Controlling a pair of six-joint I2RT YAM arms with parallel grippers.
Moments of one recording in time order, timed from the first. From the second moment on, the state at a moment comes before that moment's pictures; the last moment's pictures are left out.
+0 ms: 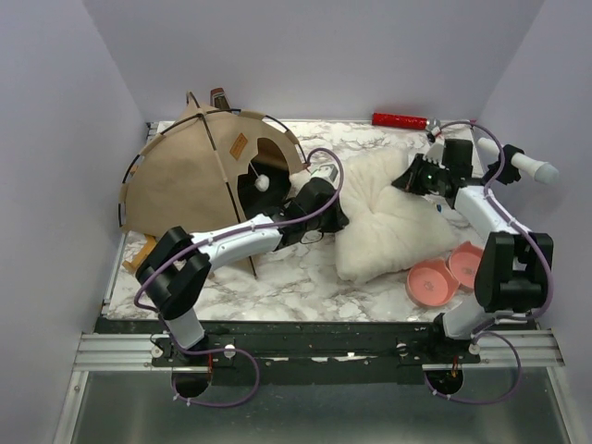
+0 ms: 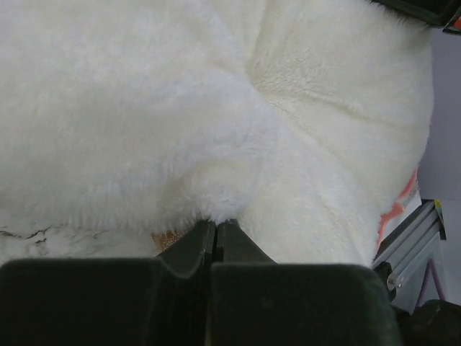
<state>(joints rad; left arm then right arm) -0.86 1.71 1.16 0.02 -0.02 -0.79 -0.06 1.63 1.10 -0.20 -0.48 0.27</state>
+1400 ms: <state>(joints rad) -0.69 1.36 0.95 -0.05 0.28 -0.45 0.52 1.13 0.90 -0.03 -0.24 0.42</state>
